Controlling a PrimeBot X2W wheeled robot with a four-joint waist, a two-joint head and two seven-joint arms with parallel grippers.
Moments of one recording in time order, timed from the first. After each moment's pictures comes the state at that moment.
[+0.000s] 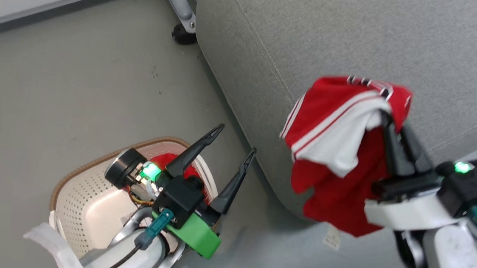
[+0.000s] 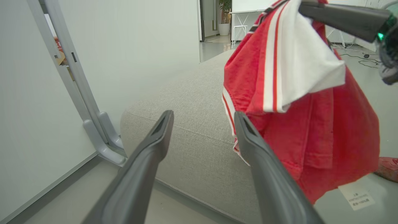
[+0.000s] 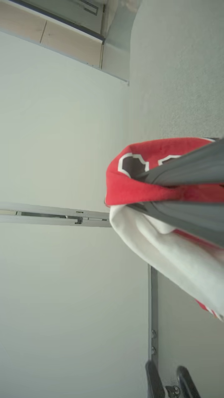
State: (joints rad) left arm -0.45 0.36 -0.88 0.03 -0.35 0.17 -0.20; right arm -0.16 -0.10 0.12 -0.10 0.07 0.13 -0.26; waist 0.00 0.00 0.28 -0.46
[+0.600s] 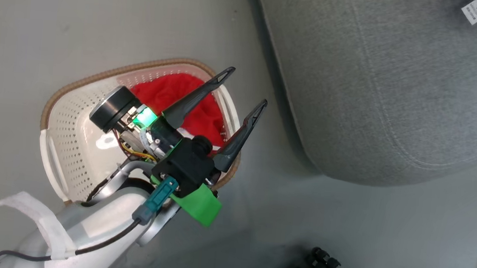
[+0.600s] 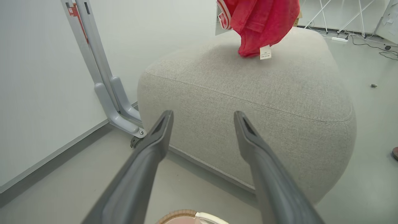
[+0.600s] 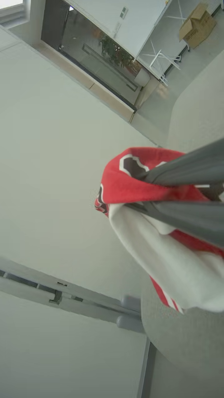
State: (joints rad) left arm -0.66 0.43 -0.88 -0.11 -0.25 0.13 -0.07; right arm -0.79 -0.46 -0.21 0.16 0.10 0.13 -0.26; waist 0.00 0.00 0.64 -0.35
